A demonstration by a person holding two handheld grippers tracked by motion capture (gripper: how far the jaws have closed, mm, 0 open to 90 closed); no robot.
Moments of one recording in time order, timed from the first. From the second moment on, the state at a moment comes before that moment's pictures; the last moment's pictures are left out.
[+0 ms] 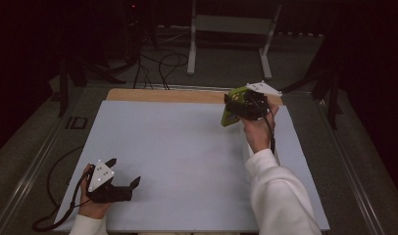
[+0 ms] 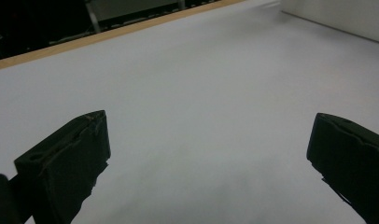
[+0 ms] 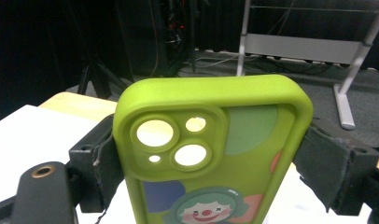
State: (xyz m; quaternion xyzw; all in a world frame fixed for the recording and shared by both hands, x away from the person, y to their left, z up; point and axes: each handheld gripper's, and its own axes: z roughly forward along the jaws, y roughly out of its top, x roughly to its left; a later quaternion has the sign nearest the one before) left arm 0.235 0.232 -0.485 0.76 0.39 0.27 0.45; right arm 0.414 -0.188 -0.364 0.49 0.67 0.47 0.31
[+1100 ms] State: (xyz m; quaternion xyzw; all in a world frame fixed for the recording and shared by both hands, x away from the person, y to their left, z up) left arm 0.235 0.230 -0.486 0.76 0.39 0.27 0.45; right arm 0.422 -0.211 -0.364 0.52 0.64 0.45 0.33
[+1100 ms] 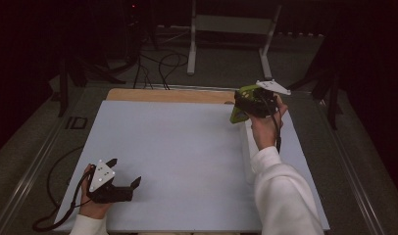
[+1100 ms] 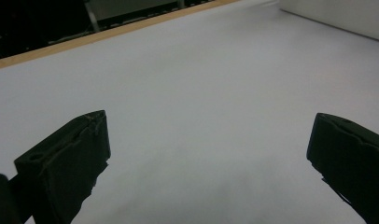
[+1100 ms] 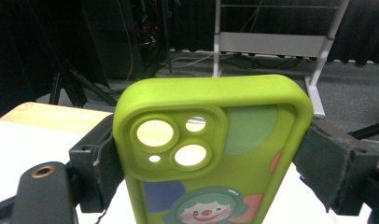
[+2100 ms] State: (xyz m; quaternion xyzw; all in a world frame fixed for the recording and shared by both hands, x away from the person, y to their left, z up) left arm 0.235 0.229 -0.486 0.76 0.39 0.27 0.45; right arm 0.426 -0.236 -0.366 0.56 0.62 0.43 0.35
